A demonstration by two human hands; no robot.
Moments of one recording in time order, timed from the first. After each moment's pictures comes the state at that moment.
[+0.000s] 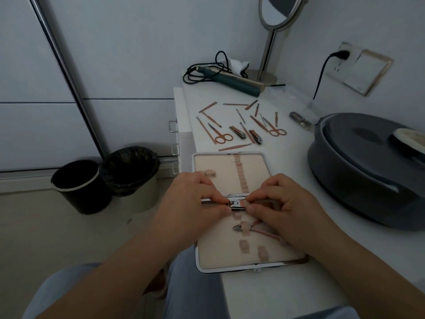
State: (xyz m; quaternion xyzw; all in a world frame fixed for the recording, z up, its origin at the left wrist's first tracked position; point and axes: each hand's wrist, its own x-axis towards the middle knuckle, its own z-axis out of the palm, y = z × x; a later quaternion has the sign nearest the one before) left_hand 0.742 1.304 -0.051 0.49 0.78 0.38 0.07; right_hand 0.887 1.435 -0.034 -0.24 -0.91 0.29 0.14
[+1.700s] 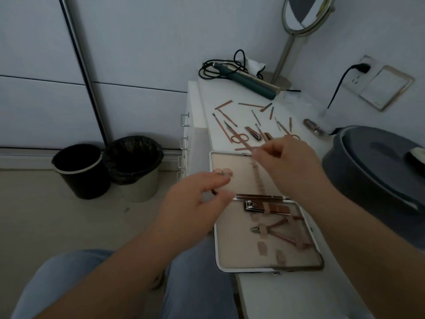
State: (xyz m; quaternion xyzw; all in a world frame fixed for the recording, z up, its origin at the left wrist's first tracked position) left_hand 0.741 1.280 -0.046 0.42 0.73 0.53 0.08; right_hand 0.818 1.433 0.005 -0.31 -0.90 0.22 0.20
